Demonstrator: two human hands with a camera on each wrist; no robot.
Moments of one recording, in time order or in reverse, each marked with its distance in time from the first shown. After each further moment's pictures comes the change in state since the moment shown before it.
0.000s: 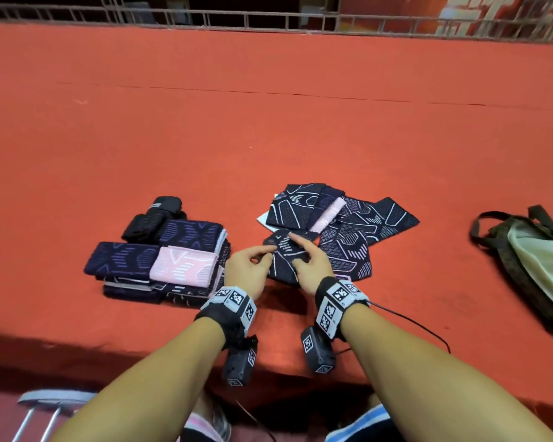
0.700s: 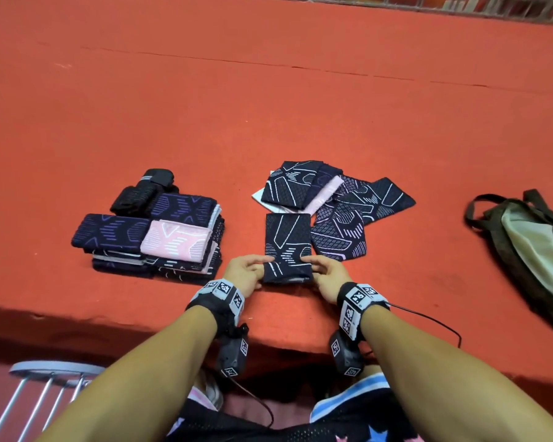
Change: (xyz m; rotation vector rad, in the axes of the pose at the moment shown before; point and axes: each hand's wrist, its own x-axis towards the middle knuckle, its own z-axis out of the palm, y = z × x) left_hand -0.022 -0.059 0.012 -0.174 -0.299 -0.342; right_hand -0.032 0.071 -0.037 -0.012 -0.170 0.278
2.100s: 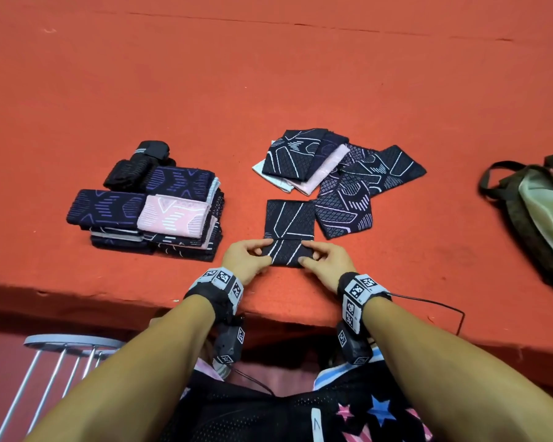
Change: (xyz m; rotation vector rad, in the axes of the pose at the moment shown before) left_hand -0.008 -0.017 0.001 0.066 -0.006 0.017; right_hand -0.012 0.021 0.008 -0.185 0.092 -0.075
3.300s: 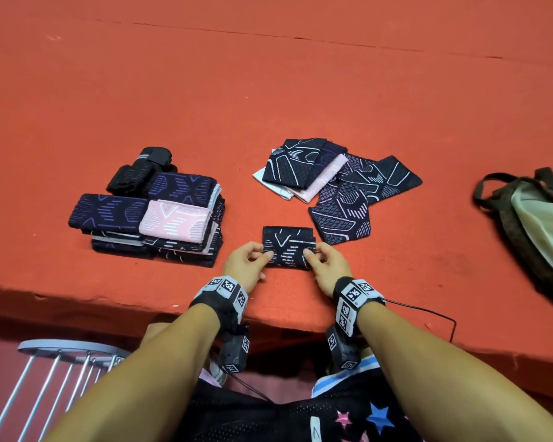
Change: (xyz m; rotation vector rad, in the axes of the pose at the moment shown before) left_hand -0.001 -0.009 0.004 0.048 0.095 0.078; right_hand -0.003 -0.009 0.000 -0.056 0.095 -0.051
